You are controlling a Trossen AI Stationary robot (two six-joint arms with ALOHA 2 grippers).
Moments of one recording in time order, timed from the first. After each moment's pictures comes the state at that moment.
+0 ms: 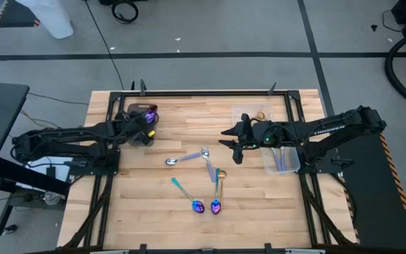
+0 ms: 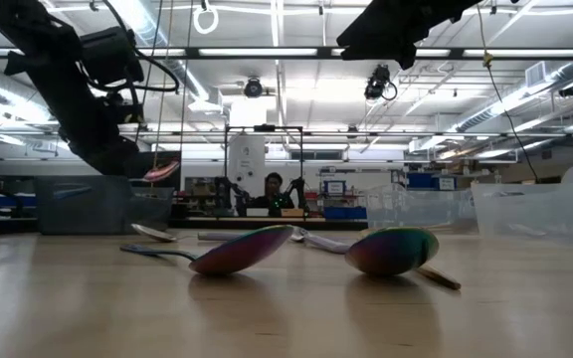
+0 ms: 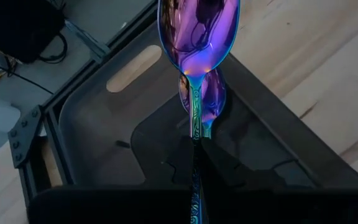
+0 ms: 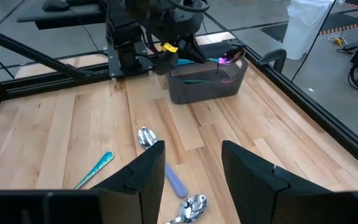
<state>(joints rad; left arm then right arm) 0.35 0.95 0.43 -0.50 -0.65 -0.28 0.10 1.21 0.87 -0.05 0.32 0.19</state>
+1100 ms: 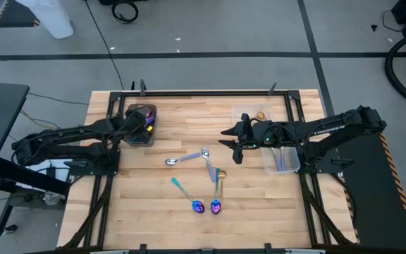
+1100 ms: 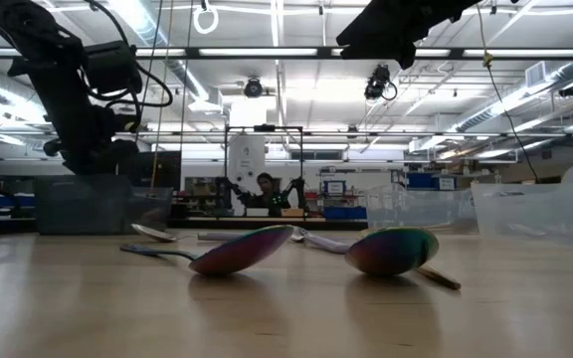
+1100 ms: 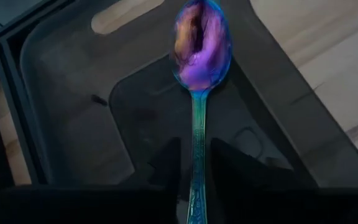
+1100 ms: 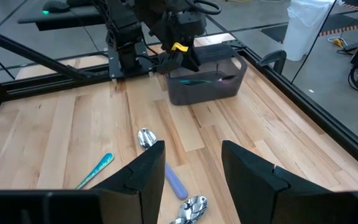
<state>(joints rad) 0.48 0.96 0.43 -0.55 -0.45 -0.41 0.10 1.21 0.87 -0.05 0.32 0.19</state>
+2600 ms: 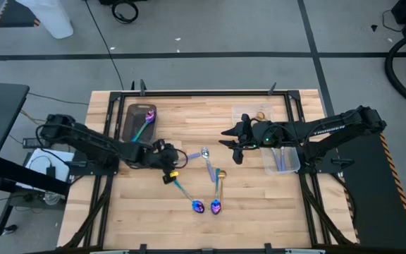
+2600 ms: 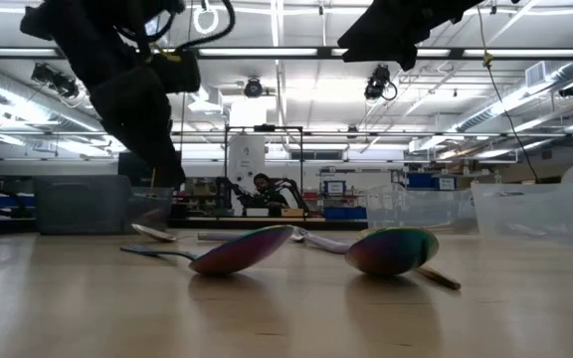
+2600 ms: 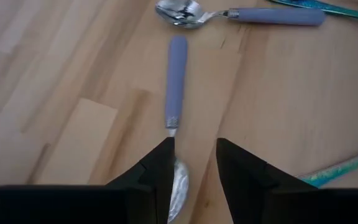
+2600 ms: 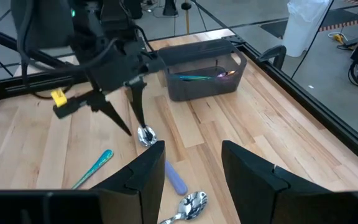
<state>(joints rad) -0.22 1.40 0.73 -0.32 -0.37 -0.45 0.10 1.21 0.87 -0.06 0.32 0.20</state>
